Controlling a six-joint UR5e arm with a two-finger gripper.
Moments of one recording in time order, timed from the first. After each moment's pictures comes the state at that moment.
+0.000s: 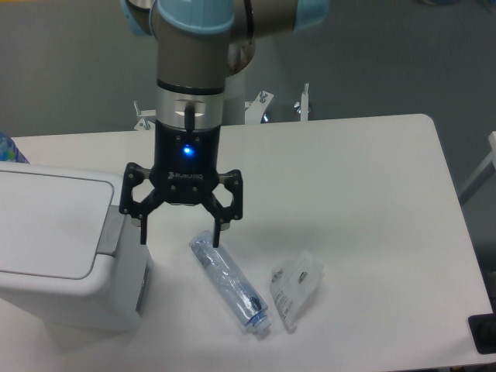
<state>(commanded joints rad) 2.24 -1.77 -1.48 -0.90 1.29 0.15</state>
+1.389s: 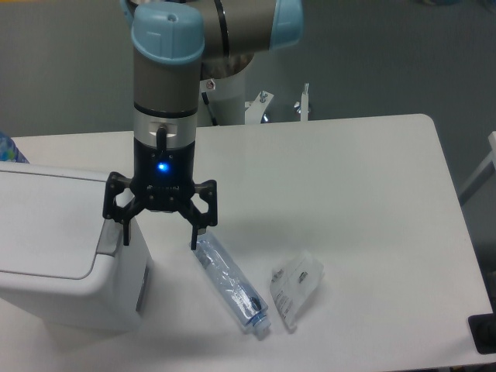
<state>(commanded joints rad) 2.19 -1.79 -1.50 -0.89 1.34 0.15</state>
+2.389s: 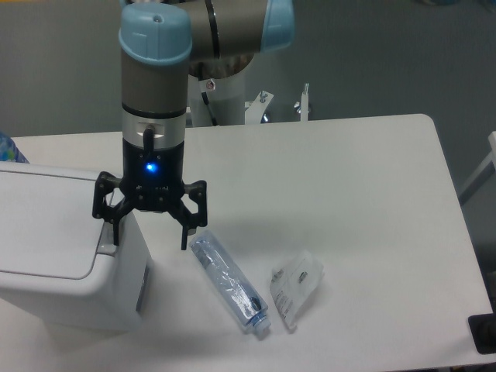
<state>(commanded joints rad) 2.18 -1.79 -1.51 -0.89 1.34 0.15</state>
